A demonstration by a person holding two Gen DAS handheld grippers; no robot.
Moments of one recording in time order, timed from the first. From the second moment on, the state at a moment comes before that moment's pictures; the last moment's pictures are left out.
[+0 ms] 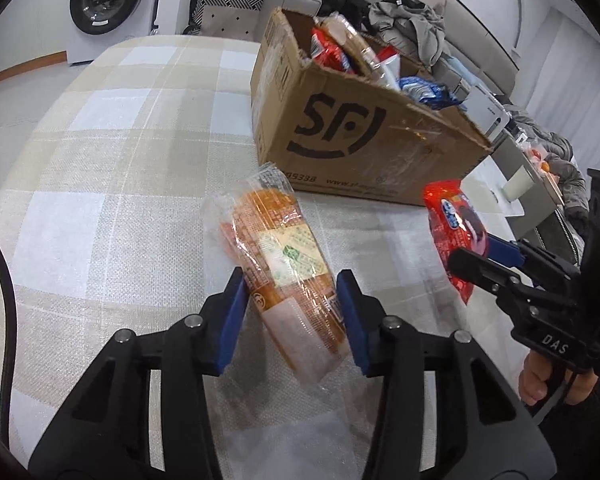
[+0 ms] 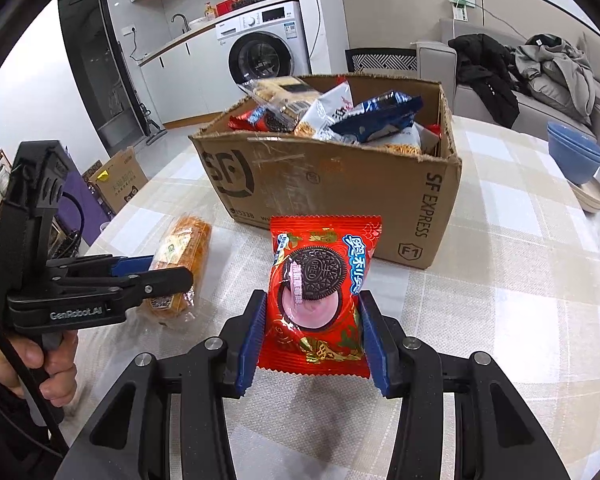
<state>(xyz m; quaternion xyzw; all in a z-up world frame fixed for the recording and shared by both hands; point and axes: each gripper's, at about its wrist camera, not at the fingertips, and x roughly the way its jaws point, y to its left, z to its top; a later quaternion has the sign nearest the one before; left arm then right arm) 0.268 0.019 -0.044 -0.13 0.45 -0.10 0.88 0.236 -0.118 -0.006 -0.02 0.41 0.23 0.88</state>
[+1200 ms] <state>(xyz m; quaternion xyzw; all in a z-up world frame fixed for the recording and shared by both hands) 0.270 0.003 0.096 -0.11 0.34 -0.15 0.92 0.239 -0.139 0.091 0.00 0.32 0.24 0.92</state>
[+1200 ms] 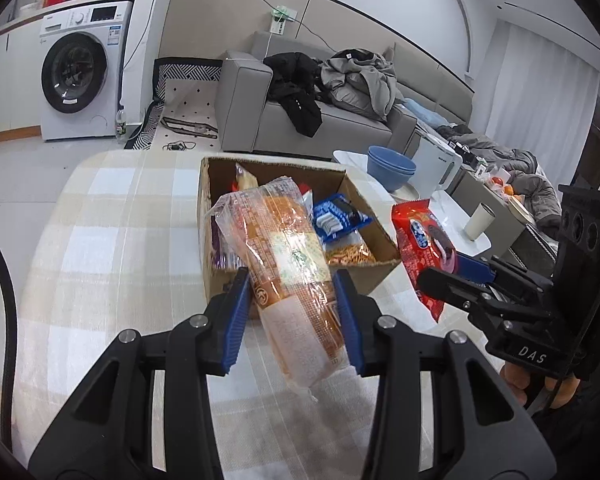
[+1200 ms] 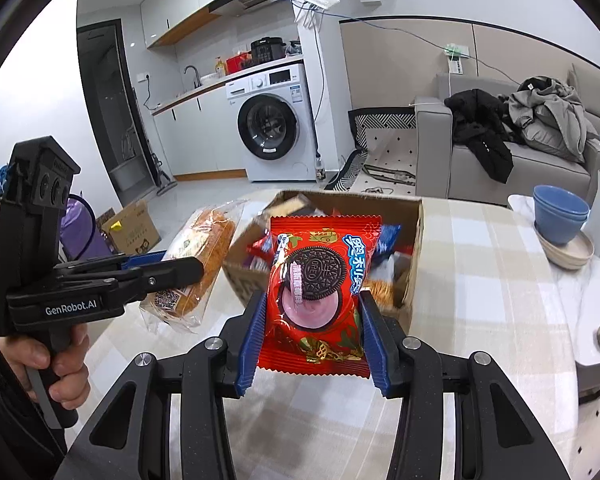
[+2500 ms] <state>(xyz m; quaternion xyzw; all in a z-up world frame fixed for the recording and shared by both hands) 0.448 -0.066 0.067 -0.03 0.37 -0.15 0.92 0.349 -0.112 0.056 -0.04 0.36 0.19 0.91</state>
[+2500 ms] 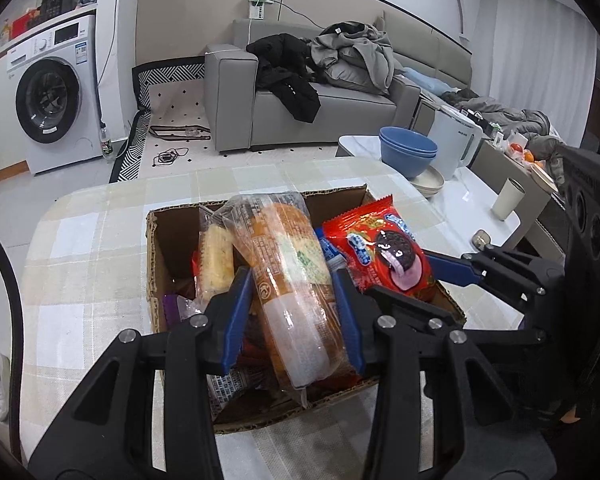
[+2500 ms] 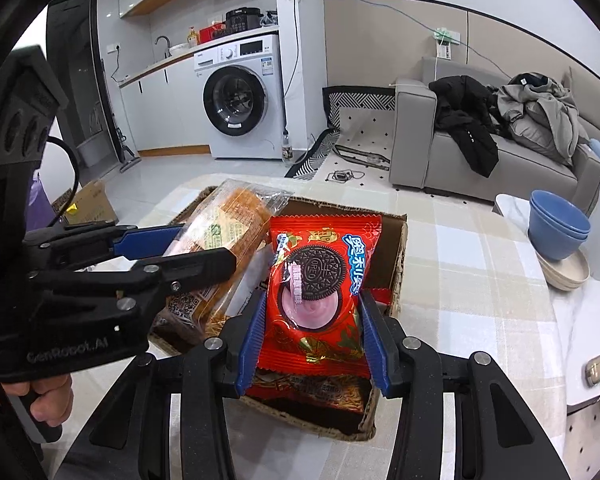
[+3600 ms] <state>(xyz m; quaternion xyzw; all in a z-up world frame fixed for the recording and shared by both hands) 0.417 -0.058 0.078 -0.03 0.34 -0.13 0.93 0.320 -0.141 0.073 -0.02 0.34 0.19 0.92</state>
